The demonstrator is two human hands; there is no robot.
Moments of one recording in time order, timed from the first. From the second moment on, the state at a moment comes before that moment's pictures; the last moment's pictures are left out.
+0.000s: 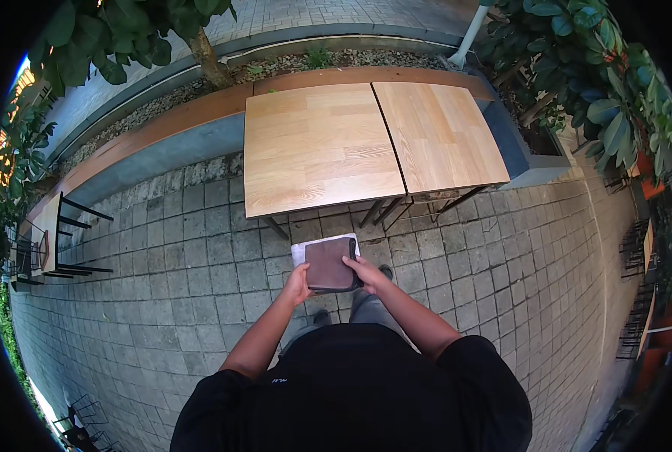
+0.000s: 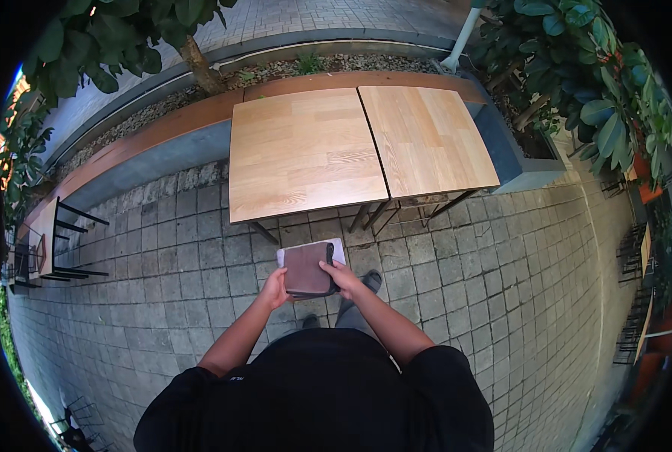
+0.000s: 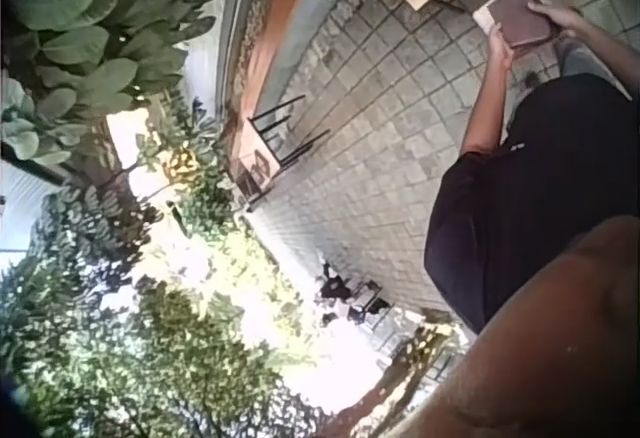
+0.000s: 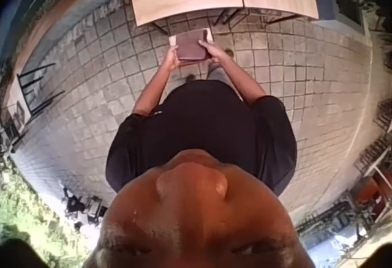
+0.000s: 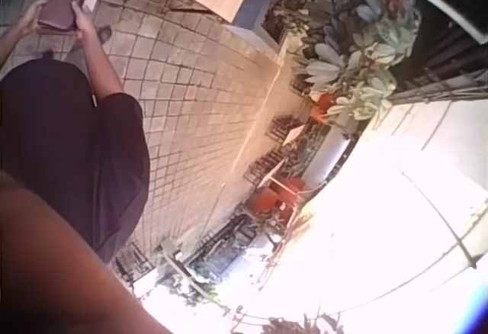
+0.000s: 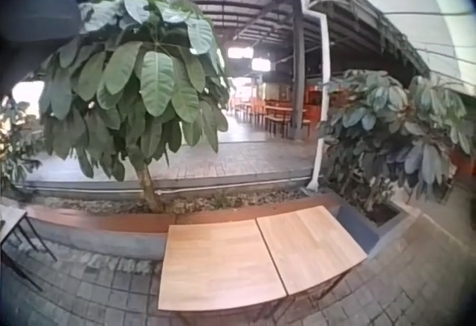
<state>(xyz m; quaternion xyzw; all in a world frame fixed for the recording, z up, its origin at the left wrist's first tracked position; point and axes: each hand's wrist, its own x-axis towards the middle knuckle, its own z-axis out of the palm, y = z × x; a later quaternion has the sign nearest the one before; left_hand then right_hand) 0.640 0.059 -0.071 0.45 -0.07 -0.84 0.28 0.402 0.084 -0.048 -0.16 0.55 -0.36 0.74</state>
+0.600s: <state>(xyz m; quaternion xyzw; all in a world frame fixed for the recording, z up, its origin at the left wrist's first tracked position) 0.632 0.198 -0.273 0.58 -0.37 -0.68 0.25 0.402 0.197 -0.207 -0.45 0.71 -0.31 0.43</state>
